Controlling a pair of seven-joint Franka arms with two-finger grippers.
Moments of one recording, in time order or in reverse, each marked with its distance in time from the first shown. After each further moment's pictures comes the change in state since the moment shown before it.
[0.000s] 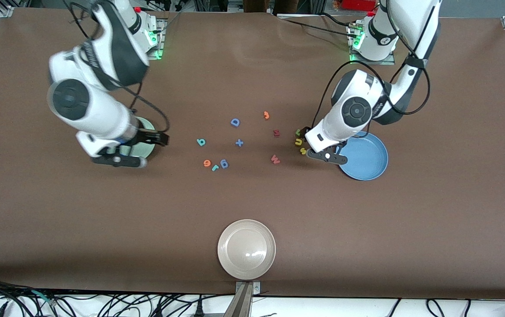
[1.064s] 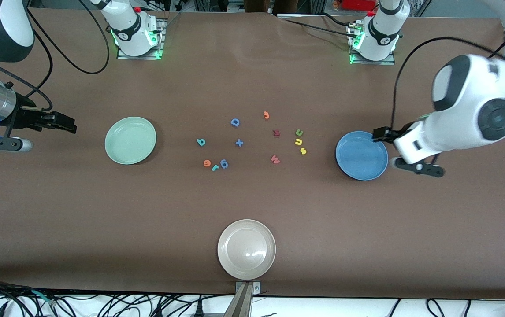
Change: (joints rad) left arm 0.202 -0.064 0.101 0.387 0.003 -0.596 0.273; right arm -0.359 -0.210 -0.011 0.008 -0.005 -0.186 -0.378
